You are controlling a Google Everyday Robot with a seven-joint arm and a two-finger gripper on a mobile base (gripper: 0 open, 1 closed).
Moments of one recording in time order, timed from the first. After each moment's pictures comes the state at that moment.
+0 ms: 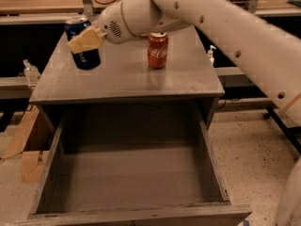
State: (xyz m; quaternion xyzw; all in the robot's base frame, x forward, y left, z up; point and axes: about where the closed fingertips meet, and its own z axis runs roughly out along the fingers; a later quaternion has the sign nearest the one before) arm 0.629 0.155 0.981 -0.51 0.67 0.33 0.42
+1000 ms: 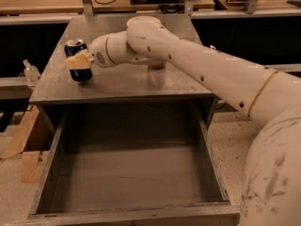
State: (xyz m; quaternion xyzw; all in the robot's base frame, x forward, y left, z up) arm 0.693 0.208 0.895 -0.45 0.69 0.31 0.48
